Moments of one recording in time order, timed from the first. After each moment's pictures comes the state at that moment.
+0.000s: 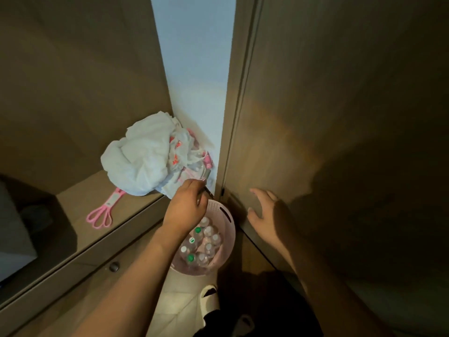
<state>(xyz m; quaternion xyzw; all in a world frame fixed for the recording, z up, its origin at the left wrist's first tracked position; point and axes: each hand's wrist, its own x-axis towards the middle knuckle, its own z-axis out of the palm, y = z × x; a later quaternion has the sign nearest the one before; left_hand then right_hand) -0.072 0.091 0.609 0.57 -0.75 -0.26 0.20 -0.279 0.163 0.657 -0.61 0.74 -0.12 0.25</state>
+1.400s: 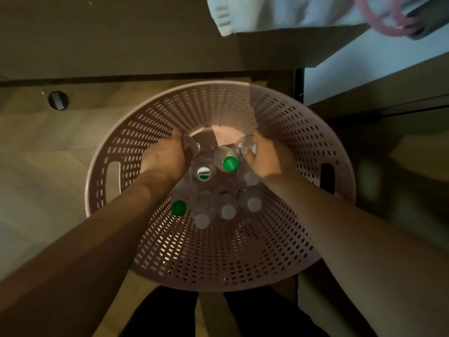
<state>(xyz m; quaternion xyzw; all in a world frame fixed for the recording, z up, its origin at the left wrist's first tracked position) -0.001 0.016 -0.041 0.83 -0.45 -0.31 -0.10 -0.197 -0.081 -0.044 -0.81 0.52 0.19 0.20</state>
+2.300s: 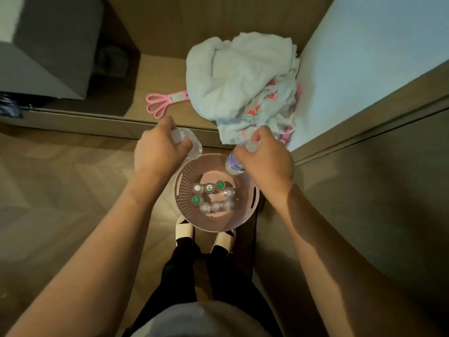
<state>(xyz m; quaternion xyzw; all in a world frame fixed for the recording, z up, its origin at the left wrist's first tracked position) -0.016 0.059 0.554 0.91 -0.34 -0.16 0.21 -0.190 -0.053 0.566 -0.80 0.53 -0.04 0.28</state>
